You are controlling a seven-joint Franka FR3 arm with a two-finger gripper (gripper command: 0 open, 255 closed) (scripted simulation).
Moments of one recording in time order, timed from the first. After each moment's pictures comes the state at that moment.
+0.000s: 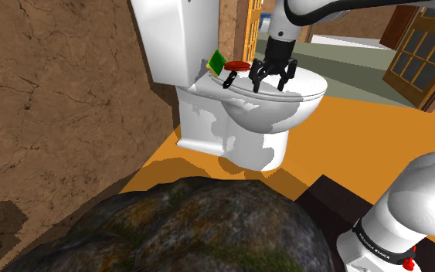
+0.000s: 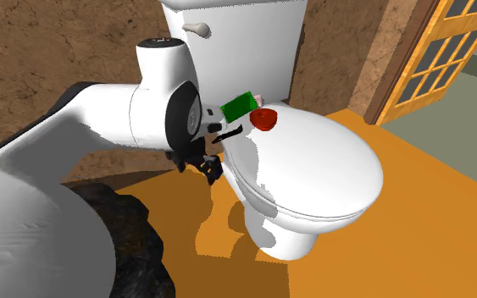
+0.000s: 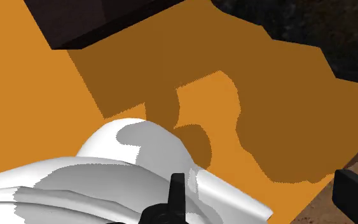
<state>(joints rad) -0.06 -0.40 0.12 -2.14 0.03 1.83 0.41</state>
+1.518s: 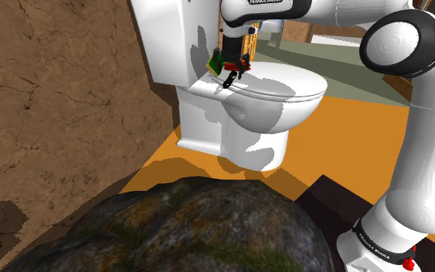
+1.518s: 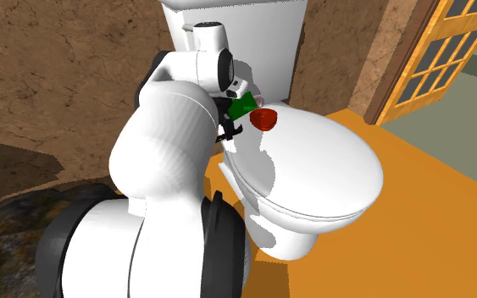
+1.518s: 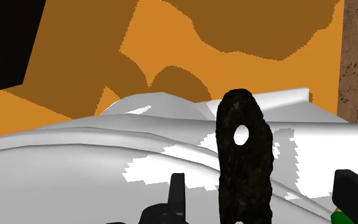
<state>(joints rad) -0.09 0.36 0.14 -1.31 -0.12 1.75 1.14</state>
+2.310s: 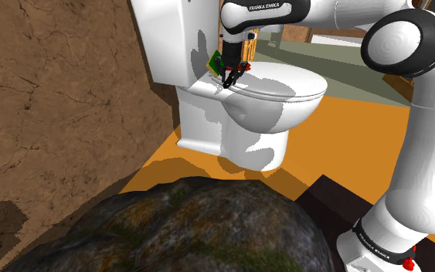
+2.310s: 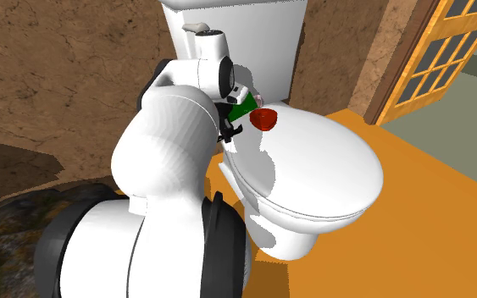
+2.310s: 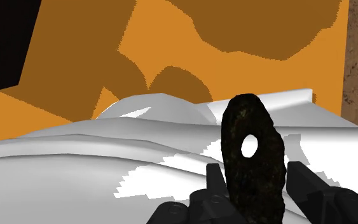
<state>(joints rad) -0.10 0.35 0.14 -1.36 -0.11 1.80 1.14</state>
